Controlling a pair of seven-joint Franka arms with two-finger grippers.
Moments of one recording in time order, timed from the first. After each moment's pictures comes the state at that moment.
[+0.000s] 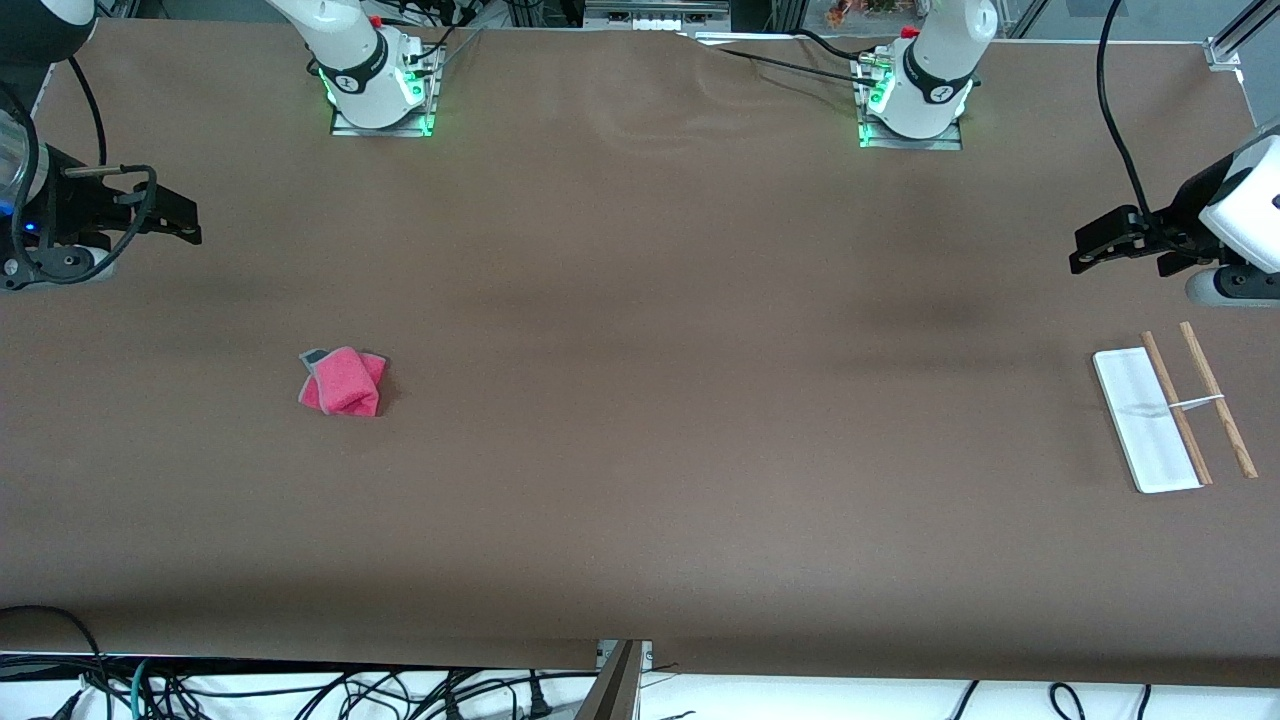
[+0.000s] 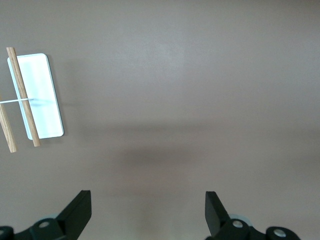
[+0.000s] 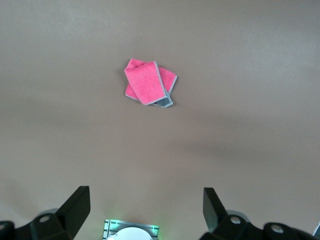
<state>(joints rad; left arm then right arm) 0.09 0.12 -0.13 -1.45 -0.02 1.47 -0.05 0.02 0.11 0.03 -1.48 -0.06 1.43 -0.12</state>
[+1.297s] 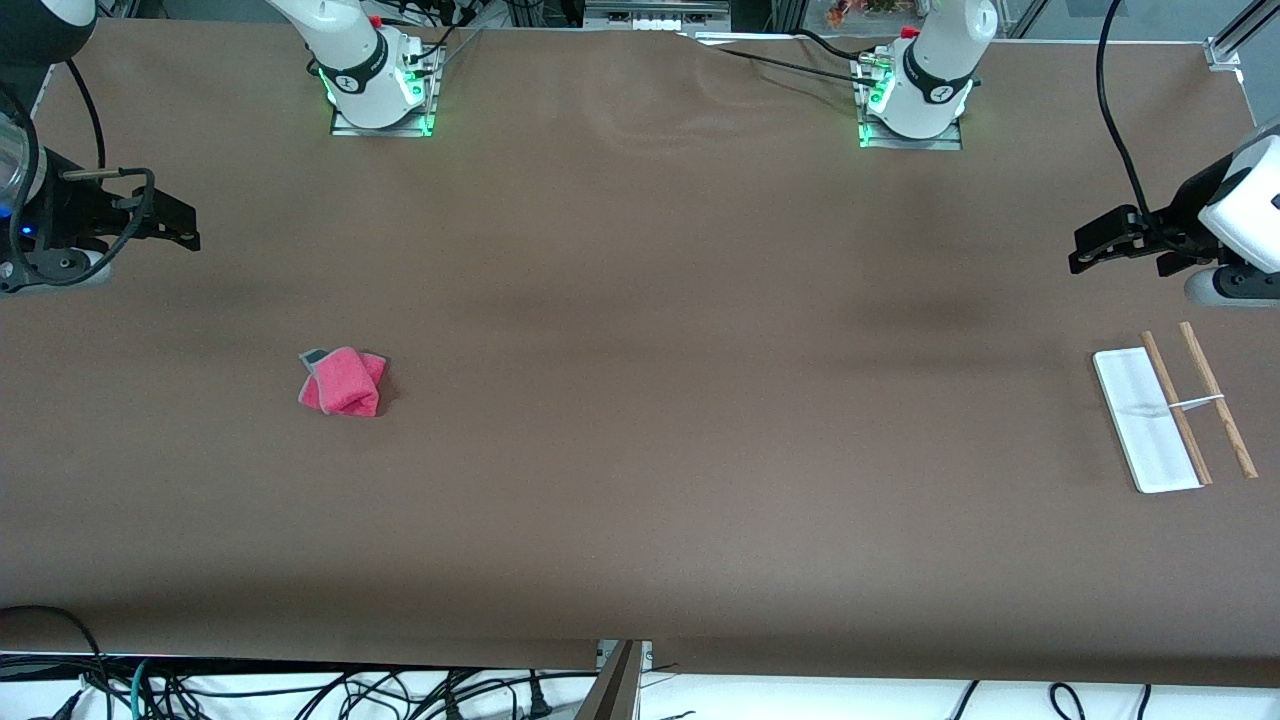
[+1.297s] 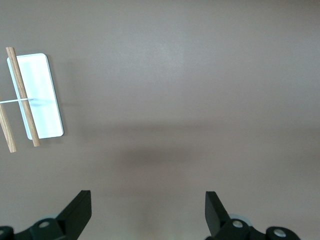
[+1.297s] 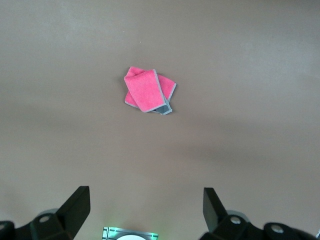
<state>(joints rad) 0.09 0.12 -0.13 -1.45 -0.02 1.47 -0.05 0.02 0.12 0.03 -1.48 -0.06 1.47 -0.12</state>
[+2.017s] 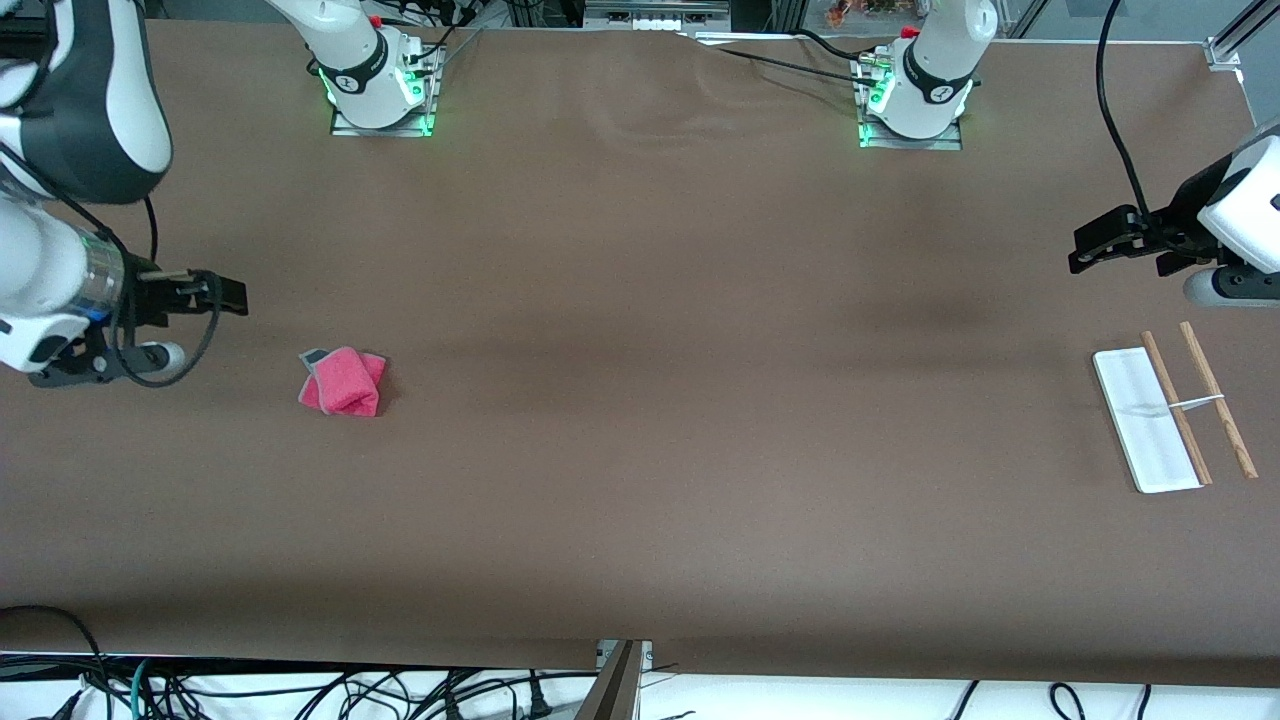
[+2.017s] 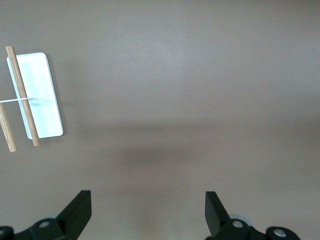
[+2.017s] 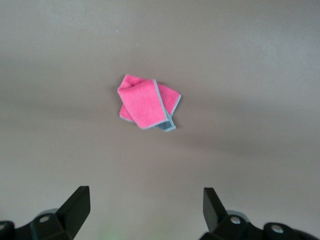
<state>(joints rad) 0.09 0.12 -0.13 -1.45 -0.02 1.47 -0.05 0.02 0.31 0.03 -1.49 -0.06 1.60 -0.12</state>
